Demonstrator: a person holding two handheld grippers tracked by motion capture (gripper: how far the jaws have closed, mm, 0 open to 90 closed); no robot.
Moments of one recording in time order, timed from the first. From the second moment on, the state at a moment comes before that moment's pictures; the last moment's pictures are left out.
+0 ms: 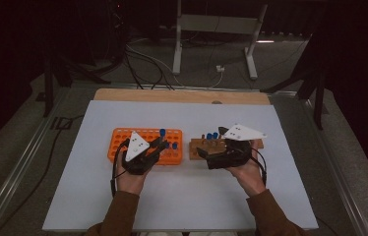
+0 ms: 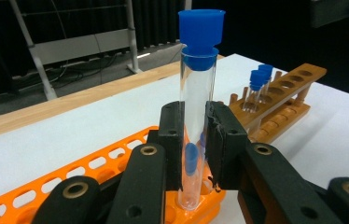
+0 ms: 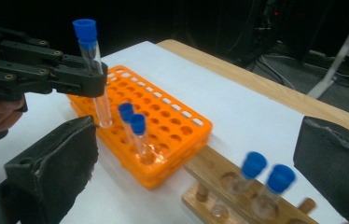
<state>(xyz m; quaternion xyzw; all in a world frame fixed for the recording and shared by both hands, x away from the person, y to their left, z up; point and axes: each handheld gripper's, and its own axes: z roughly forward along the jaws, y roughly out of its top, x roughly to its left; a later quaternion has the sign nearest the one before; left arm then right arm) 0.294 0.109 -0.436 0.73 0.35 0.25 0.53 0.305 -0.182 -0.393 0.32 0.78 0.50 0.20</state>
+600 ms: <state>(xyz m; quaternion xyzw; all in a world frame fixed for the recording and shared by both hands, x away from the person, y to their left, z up) 0.306 0.110 -0.449 0.73 0.37 0.25 0.52 0.305 -0.210 -0.408 0.35 0.76 0.51 0.20</state>
